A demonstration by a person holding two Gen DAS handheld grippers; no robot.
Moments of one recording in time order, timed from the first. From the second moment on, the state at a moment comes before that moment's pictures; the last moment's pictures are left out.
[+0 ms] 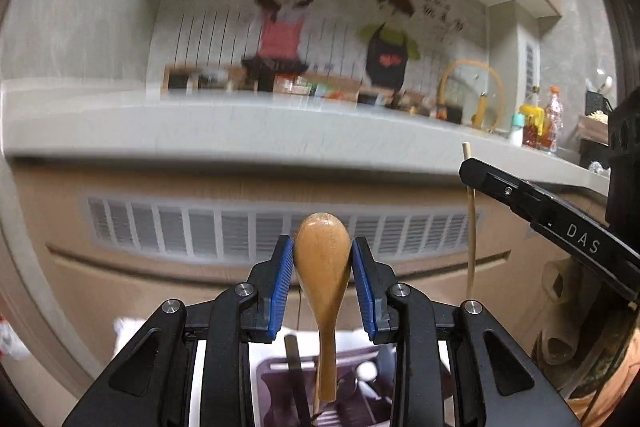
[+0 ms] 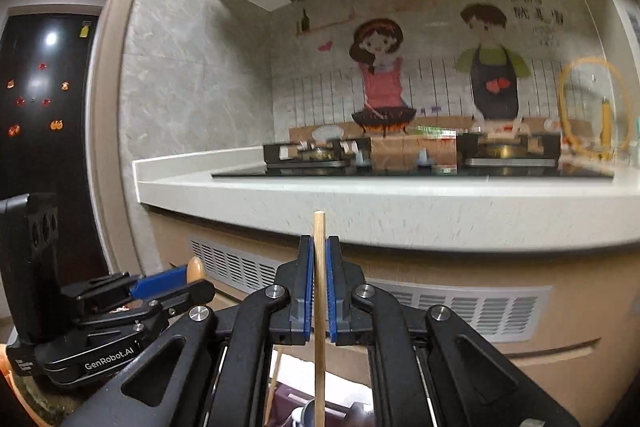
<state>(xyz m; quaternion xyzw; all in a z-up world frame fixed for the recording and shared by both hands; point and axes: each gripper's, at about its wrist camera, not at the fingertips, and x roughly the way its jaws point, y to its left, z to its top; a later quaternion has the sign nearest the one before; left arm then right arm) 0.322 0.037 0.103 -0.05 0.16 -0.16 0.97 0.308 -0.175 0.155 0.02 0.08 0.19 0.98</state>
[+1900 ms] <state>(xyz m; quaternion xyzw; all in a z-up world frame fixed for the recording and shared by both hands) 0.074 -0.006 -0.019 0.02 0.23 -0.01 0.97 0.079 -0.185 -0.026 0.02 0.28 0.03 0.96</state>
